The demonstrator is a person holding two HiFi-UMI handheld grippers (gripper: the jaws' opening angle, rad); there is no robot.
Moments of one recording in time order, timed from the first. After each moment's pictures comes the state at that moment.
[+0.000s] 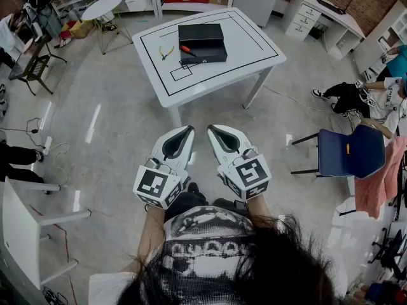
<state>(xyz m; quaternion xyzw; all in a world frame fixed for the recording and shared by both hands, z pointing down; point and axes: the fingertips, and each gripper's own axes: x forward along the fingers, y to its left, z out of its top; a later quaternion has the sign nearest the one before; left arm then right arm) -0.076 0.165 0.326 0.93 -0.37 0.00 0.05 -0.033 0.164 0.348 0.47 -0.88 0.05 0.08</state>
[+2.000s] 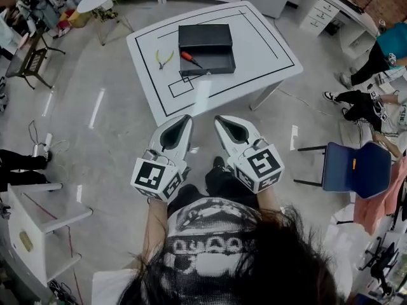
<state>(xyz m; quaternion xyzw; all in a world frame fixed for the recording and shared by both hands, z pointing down) -0.042 -0.045 0.355 0.91 -0.41 0.00 0.09 0.022 -0.039 0.375 0.44 -0.89 0.09 0.08</state>
